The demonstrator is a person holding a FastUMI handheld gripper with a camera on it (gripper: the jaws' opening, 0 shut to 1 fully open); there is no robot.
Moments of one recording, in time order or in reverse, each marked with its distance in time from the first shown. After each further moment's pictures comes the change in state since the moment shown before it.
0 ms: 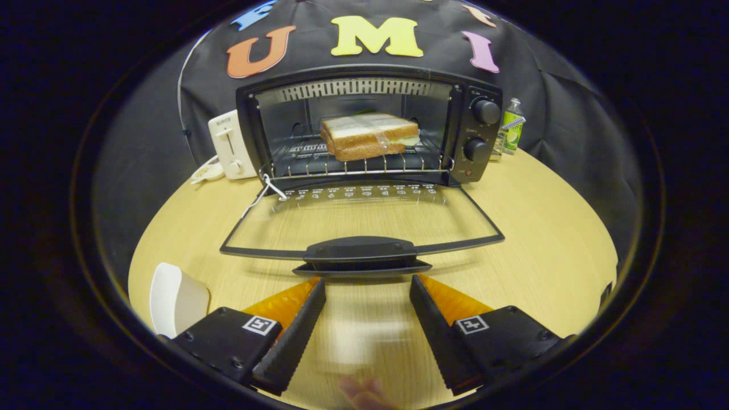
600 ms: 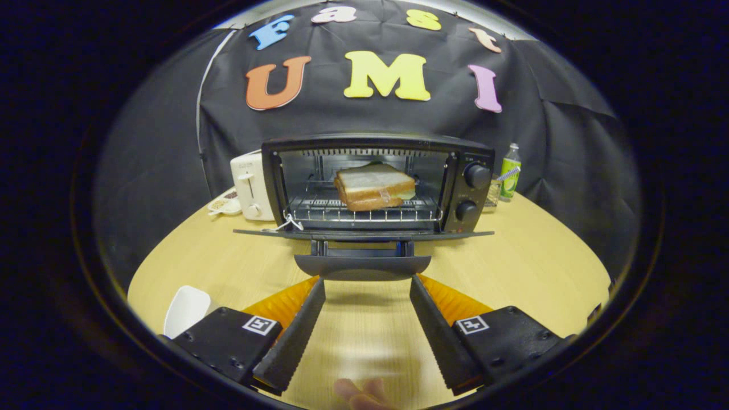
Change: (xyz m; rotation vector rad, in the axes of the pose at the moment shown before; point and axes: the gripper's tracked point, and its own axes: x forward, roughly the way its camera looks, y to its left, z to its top) arm -0.043 -0.002 0.044 -0.071 -0.241 0.022
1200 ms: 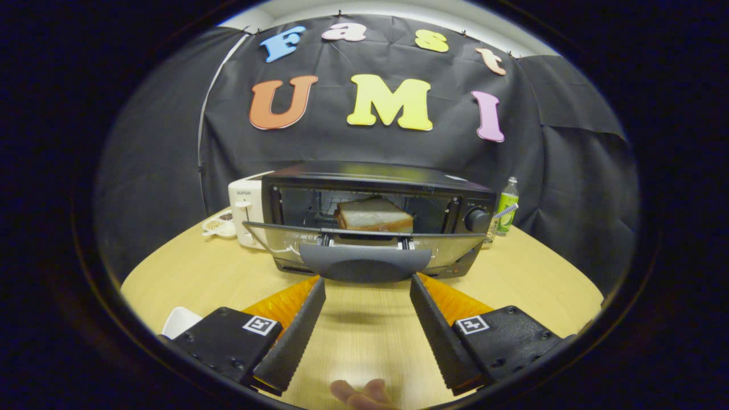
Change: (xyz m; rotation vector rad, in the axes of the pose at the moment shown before) arm 0.026 0.003 0.067 -0.039 -0.132 -0.023
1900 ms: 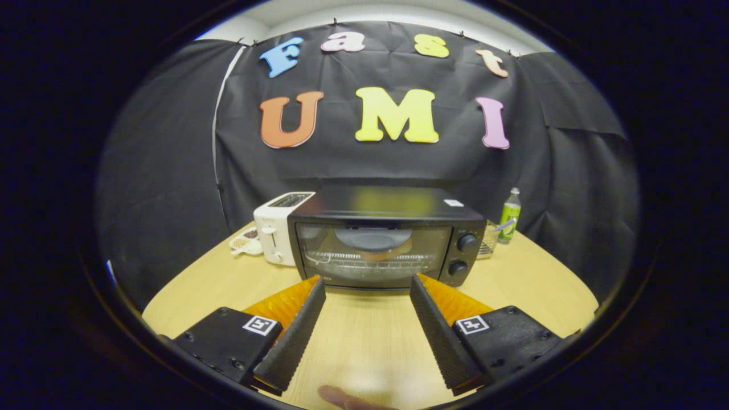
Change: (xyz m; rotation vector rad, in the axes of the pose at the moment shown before) arm -0.080 -0.010 0.067 0.030 -0.025 0.070
